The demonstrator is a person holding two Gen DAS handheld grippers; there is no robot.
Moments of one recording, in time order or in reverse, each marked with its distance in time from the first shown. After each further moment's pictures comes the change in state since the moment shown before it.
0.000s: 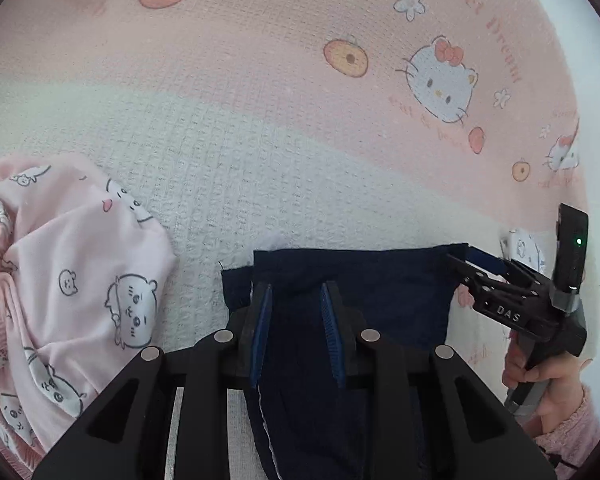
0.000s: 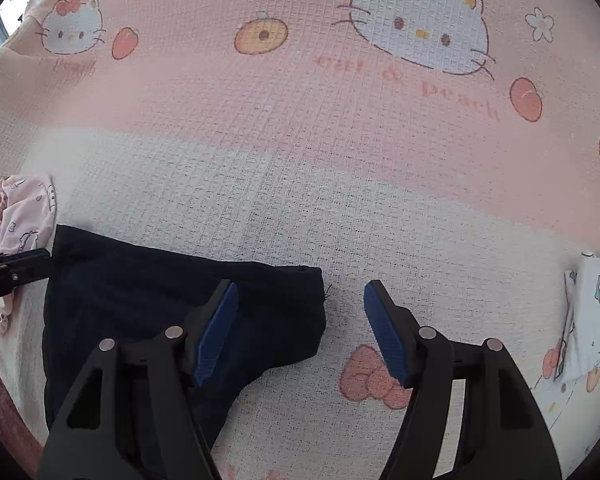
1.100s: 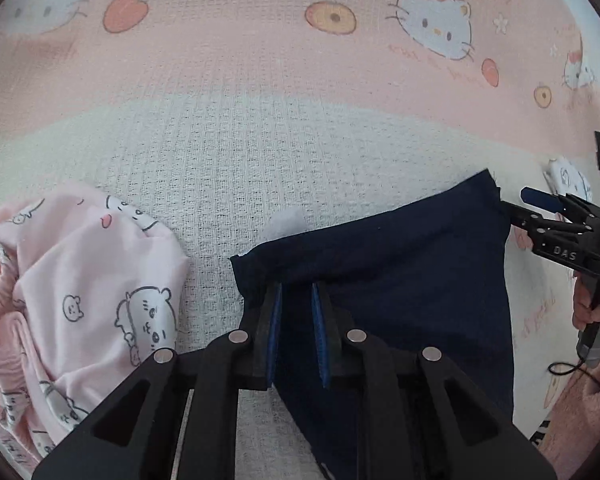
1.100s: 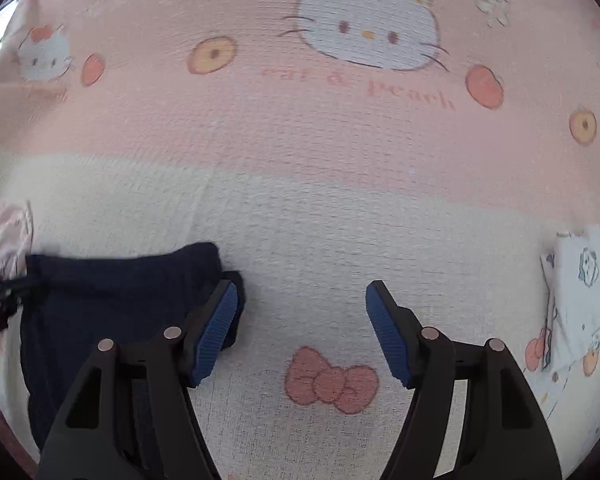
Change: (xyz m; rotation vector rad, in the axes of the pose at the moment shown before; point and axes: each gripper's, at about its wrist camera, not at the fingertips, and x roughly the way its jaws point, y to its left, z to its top) left arm 0.010 -0.012 -0.008 0.219 0.062 0.156; right arm 0.003 -0.022 -0.002 0.022 -0.035 -0.089
